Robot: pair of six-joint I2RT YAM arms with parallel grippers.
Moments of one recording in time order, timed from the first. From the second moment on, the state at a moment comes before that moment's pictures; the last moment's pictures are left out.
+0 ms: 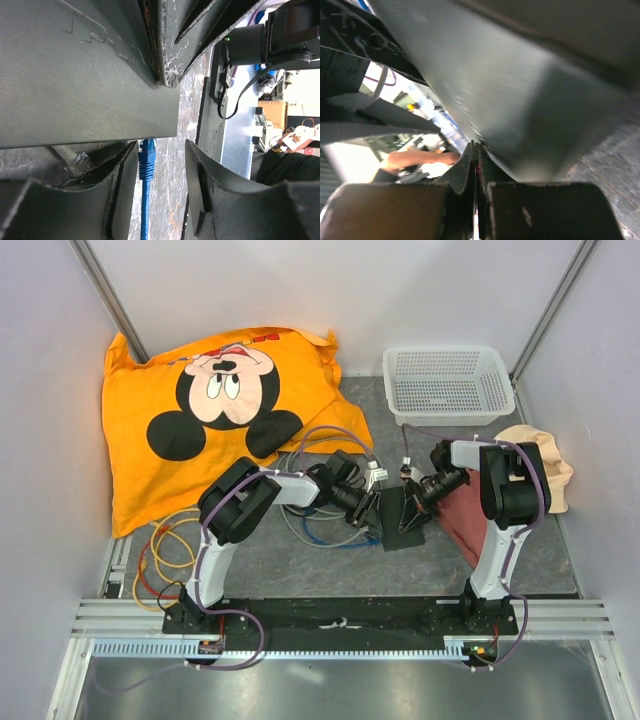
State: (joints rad) left arm -0.78 2.14 1.20 0.10 1.01 -0.36; right arm 0.09 1.99 1.13 -1.05 -0.81 -0.18
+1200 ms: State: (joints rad) left arm -0.80 2.16 1.20 0.11 1.00 -0.31; right arm 0.05 2.06 1.16 -1.14 -0.82 -0.18
